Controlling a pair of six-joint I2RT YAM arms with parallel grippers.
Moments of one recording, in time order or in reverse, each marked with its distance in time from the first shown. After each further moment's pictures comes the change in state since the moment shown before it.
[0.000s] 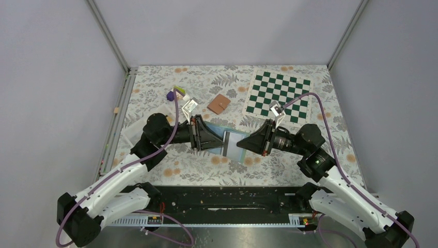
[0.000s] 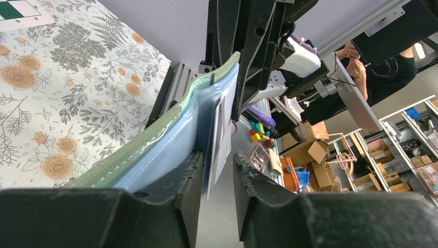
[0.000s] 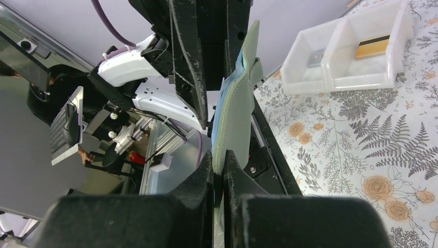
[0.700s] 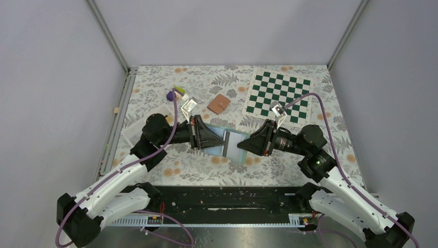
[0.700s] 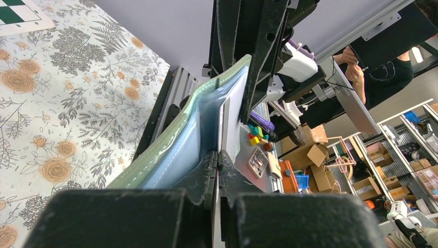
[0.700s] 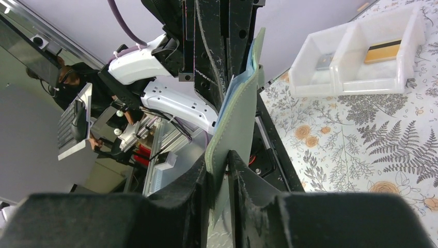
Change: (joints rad) left arm -0.006 0.000 0.000 0.013 -0.011 -0.017; right arm -0.001 -0.010 -0.003 0.026 -0.025 0.014
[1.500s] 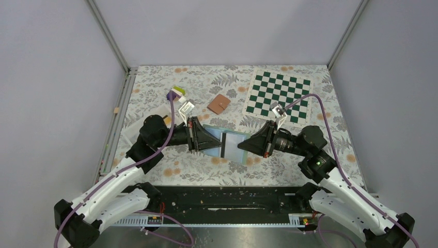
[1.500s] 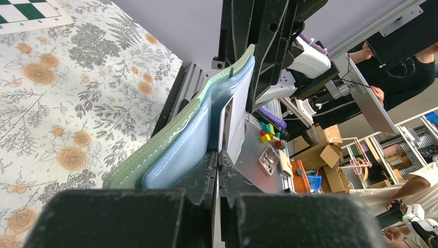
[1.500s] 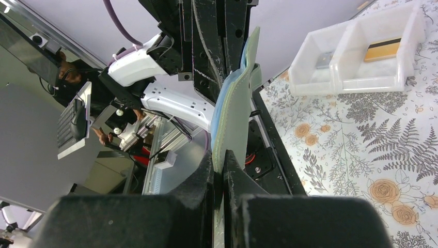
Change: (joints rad) left arm 0.014 -0.051 0.000 -0.099 -0.017 0.065; right arm 0.000 -0.013 -0.010 0.000 -0.002 0.002
